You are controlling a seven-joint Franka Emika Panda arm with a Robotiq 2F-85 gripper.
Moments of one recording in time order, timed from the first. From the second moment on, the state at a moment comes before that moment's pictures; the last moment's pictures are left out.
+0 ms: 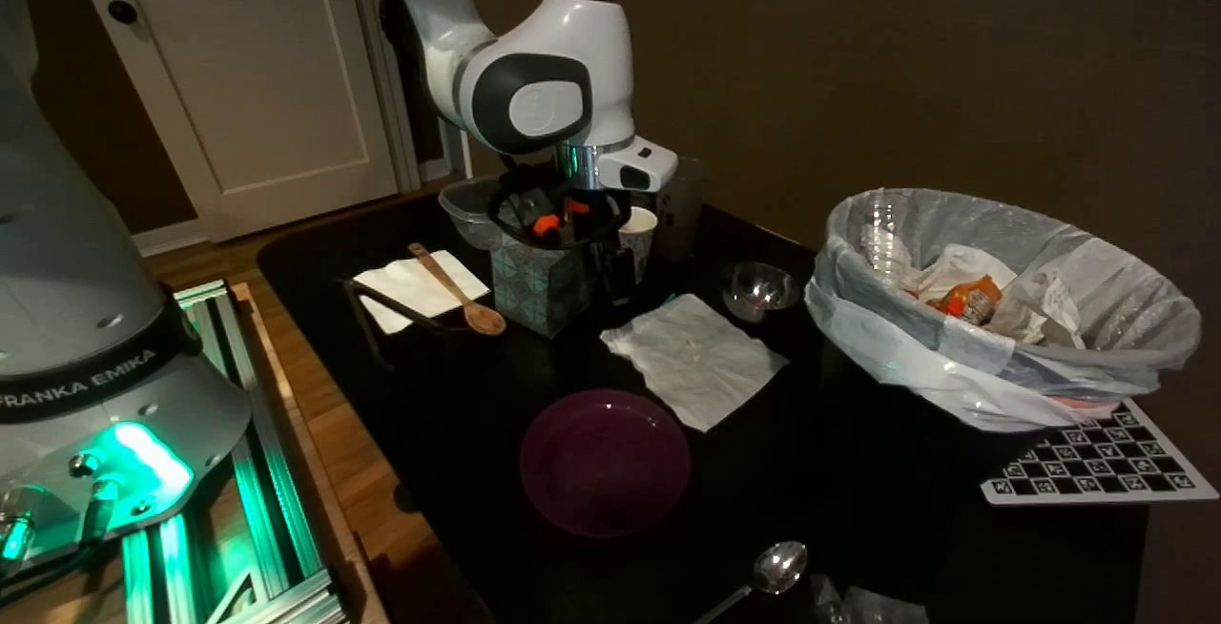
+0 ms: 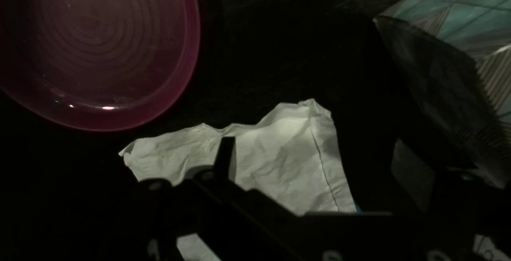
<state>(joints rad) -0.01 0.26 -0.16 -2.57 -0.09 2.92 0.22</state>
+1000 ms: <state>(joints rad) -0.02 0.46 -0.13 -2.50 0.03 3.04 0.22</state>
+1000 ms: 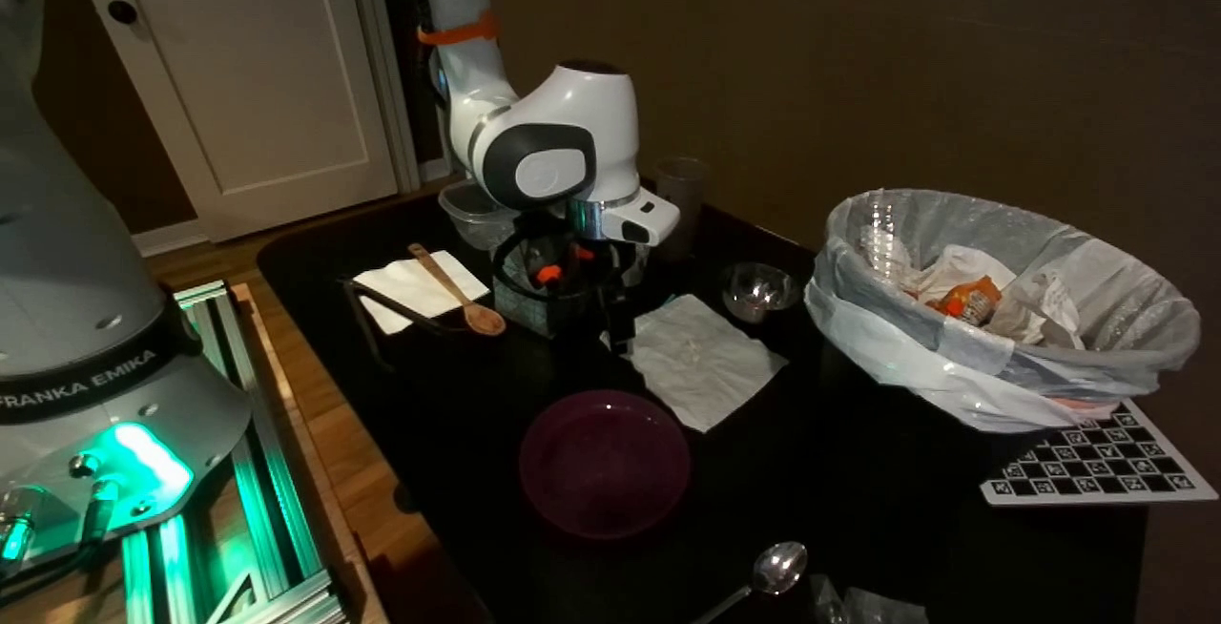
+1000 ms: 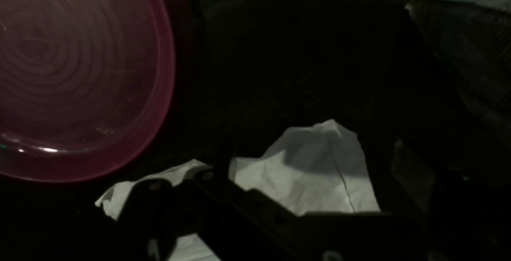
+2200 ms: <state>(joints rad) -0.03 0.57 -0.11 -2.41 0.07 3.04 0.22</state>
